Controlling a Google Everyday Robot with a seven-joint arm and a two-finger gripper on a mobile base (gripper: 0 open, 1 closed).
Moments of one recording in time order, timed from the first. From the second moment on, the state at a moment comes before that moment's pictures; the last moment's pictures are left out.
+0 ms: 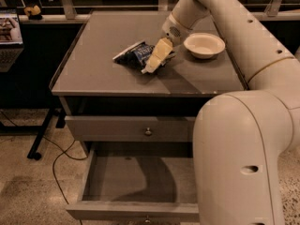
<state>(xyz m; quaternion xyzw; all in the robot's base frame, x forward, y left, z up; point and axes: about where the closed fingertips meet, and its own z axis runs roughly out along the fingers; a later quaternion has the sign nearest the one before) 0.713 -0.046 0.858 -0.54 0.80 0.19 0.18</state>
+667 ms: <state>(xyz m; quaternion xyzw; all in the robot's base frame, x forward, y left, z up) 0.714 -0.045 0.858 -0.54 0.80 0.19 0.19</state>
